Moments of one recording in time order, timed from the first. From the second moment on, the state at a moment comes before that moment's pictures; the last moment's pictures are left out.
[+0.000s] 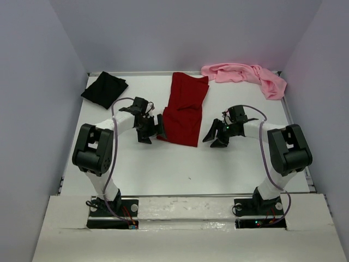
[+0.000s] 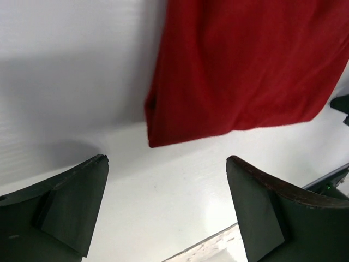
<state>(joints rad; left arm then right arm) -0.34 1.75 1.09 -0.53 0.37 -0.48 0.24 1.72 0.90 -0.26 -0.60 0.65</state>
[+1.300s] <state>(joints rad) -0.27 1.86 1.15 -0.36 0.45 -0.44 0.43 1.80 0.93 -0.06 -0.52 0.79</state>
